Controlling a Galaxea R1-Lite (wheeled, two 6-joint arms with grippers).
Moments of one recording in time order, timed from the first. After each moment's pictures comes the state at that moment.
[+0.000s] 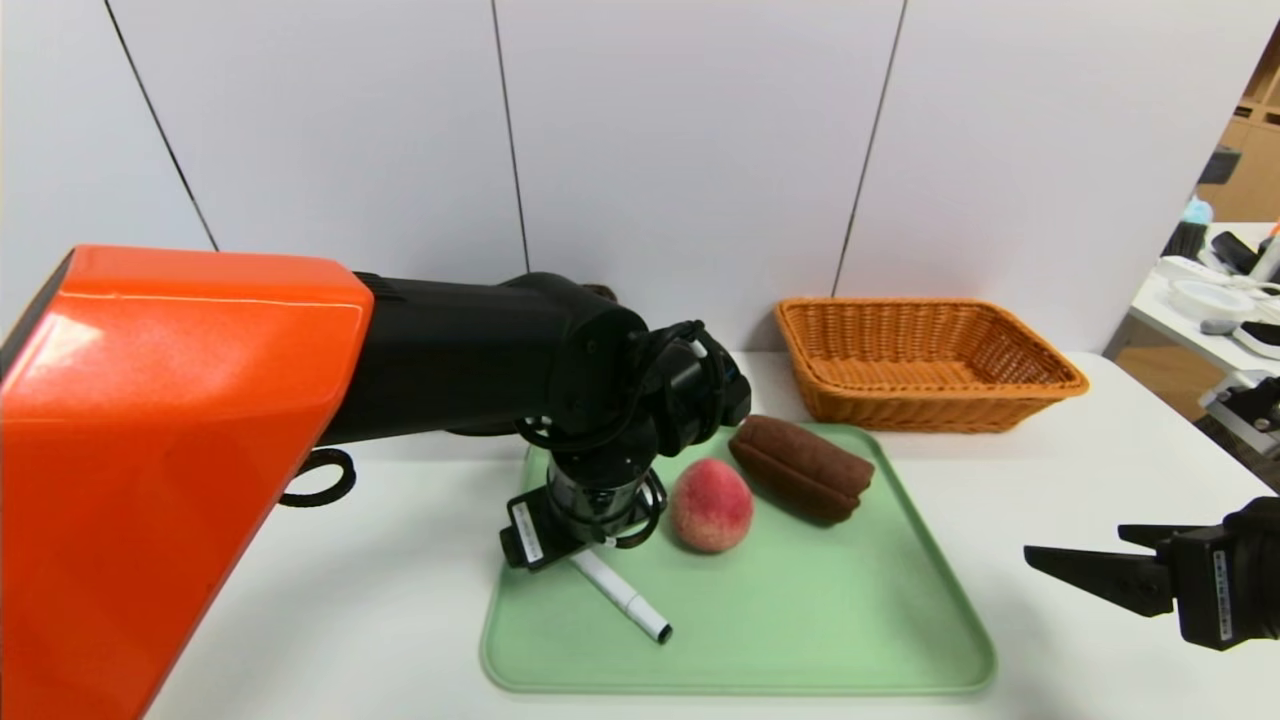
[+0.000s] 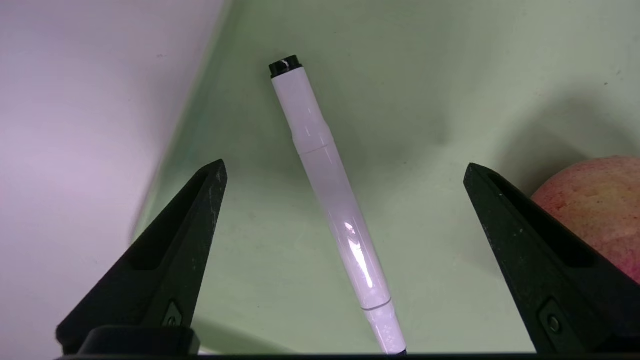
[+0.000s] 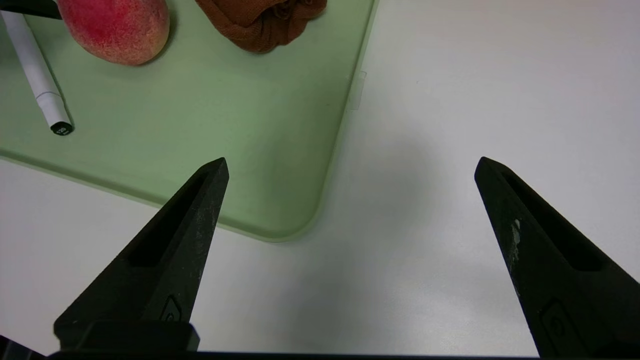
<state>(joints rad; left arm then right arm) -0.83 2.17 -1.83 0.97 0.40 -1.28 0.11 1.15 -0.61 0.12 0.23 0.02</state>
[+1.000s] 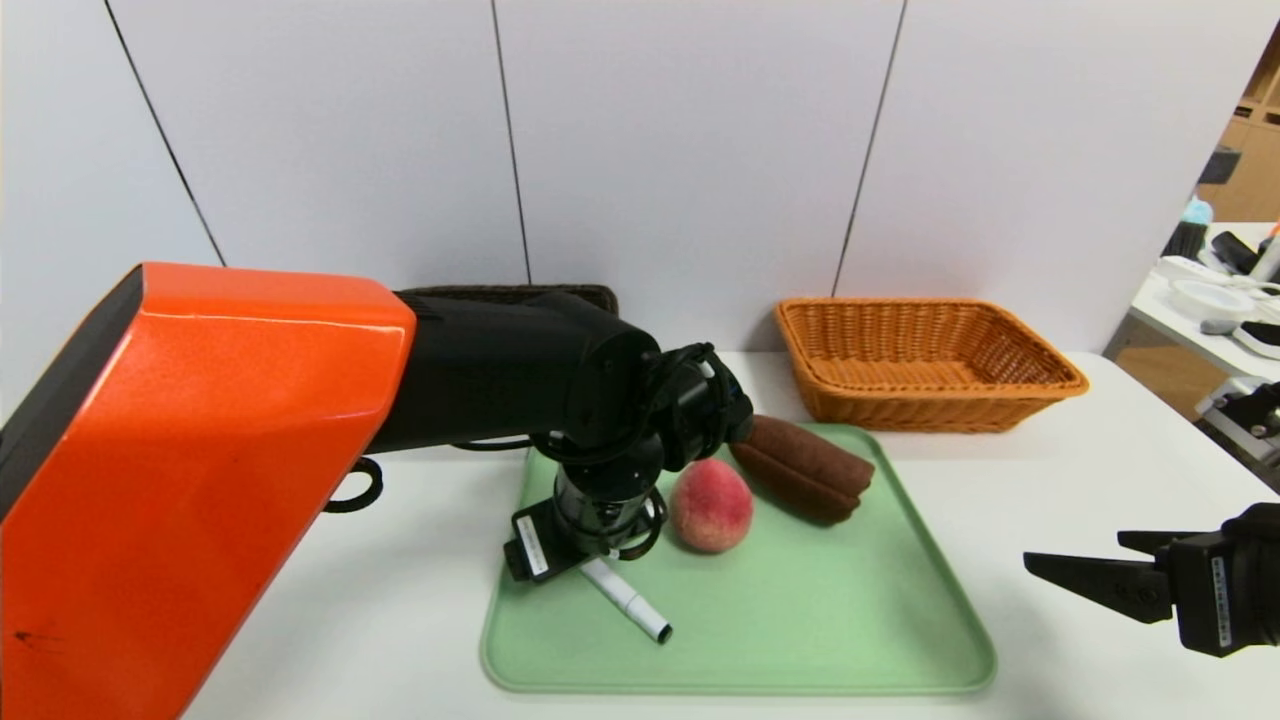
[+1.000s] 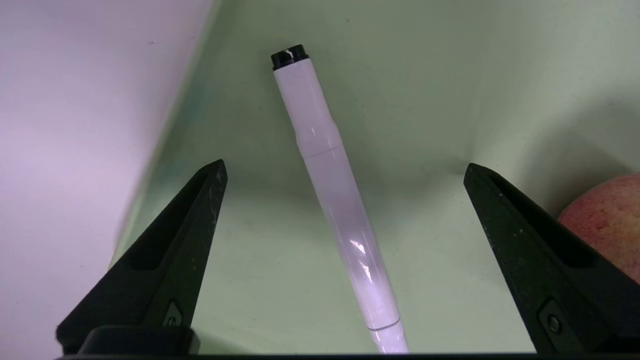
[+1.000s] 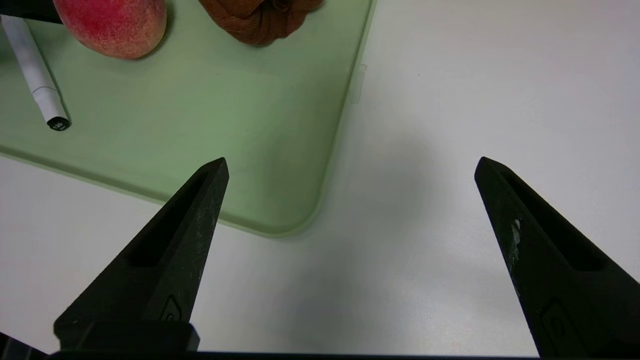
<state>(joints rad) -0.83 2.20 -1.82 0.97 0.40 -1.30 0.11 1.15 -0.61 0.12 0.23 0.02</state>
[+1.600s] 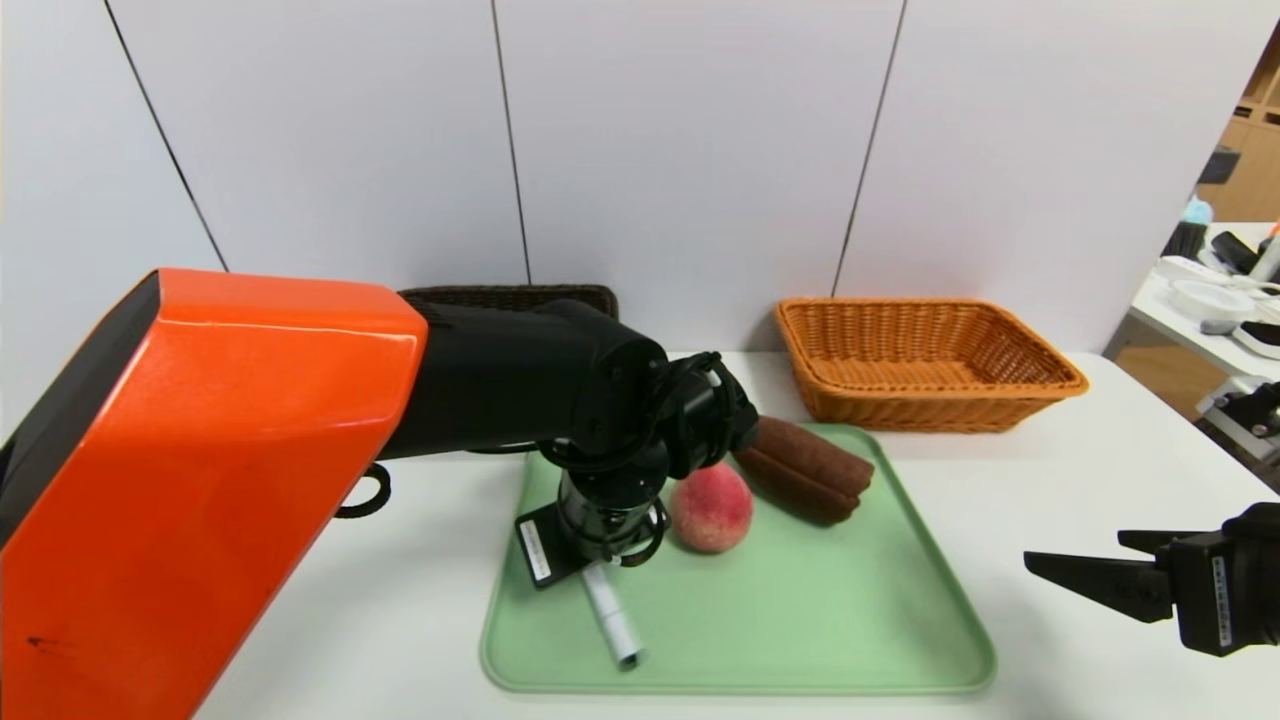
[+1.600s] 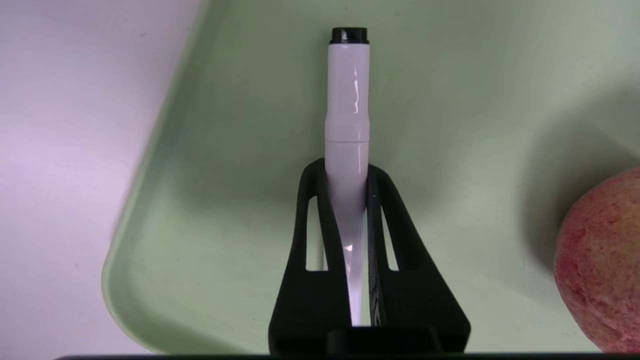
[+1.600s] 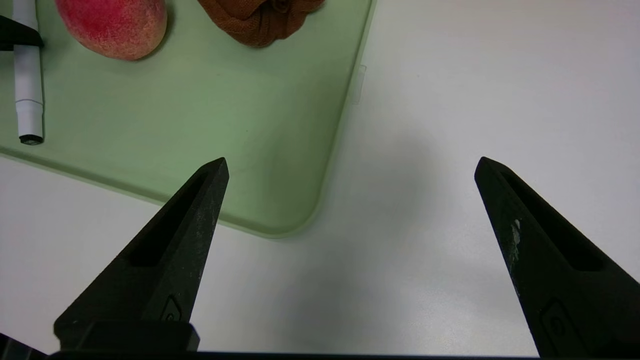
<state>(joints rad) -0.84 2.21 -1.82 0.97 0.40 -1.30 0.11 1.15 -0.61 0.12 0.23 0.02</state>
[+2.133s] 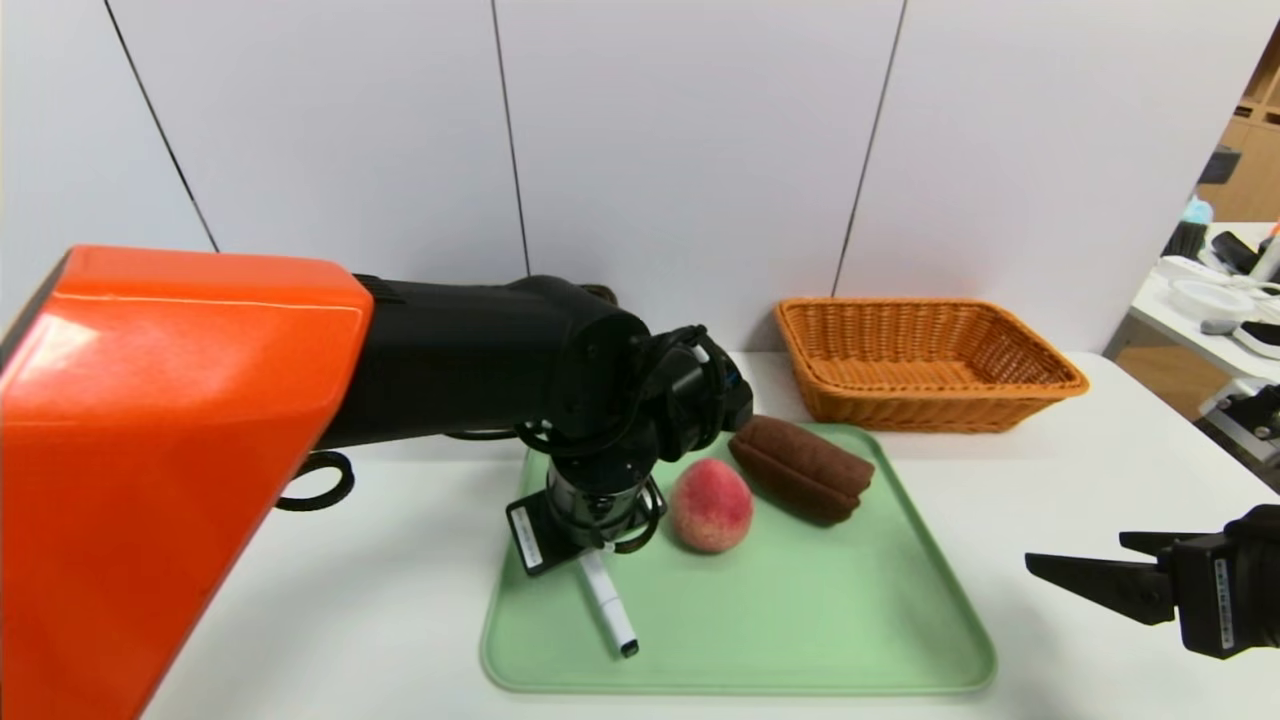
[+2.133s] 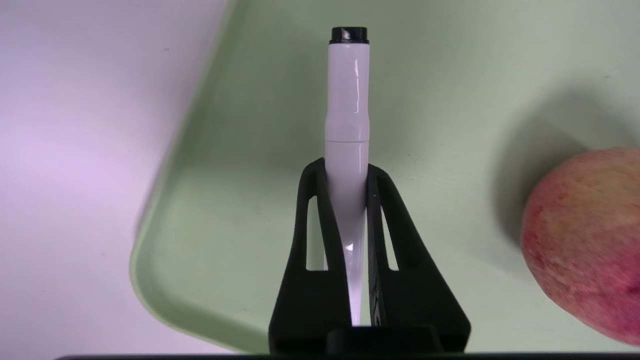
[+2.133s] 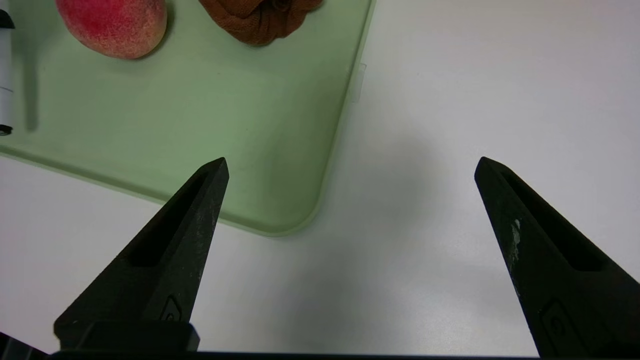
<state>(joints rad) -0.84 2.15 -1.82 0.97 0.41 -1.27 0.11 1.14 -0.60 0.12 0.23 0.02</state>
